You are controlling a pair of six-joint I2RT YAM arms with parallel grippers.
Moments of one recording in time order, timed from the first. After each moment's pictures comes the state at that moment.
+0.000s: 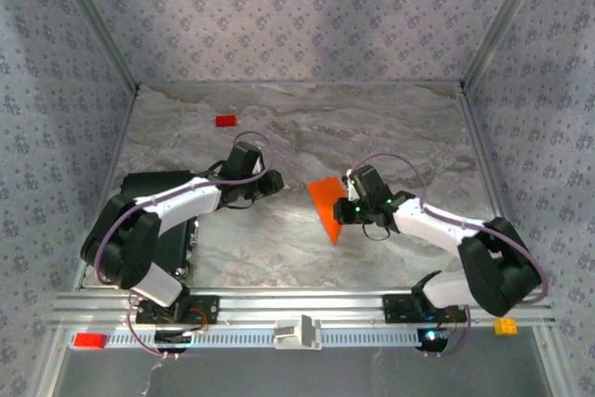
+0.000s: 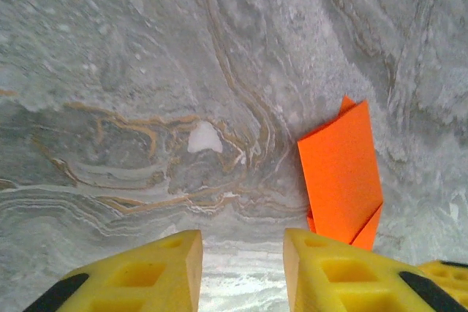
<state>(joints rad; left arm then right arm) -0.60 1.54 0.84 -0.15 0.21 -0.82 0.58 1.37 0.62 -0.22 -0.26 0.53</state>
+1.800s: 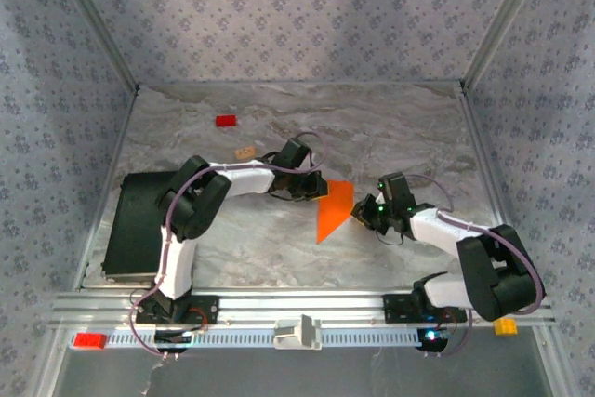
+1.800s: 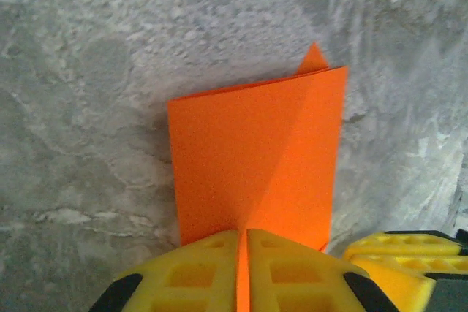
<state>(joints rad) -0.74 2.05 1.24 -0.11 0.50 -0.83 0.34 1.32 0.44 -0.08 -0.37 0.93</state>
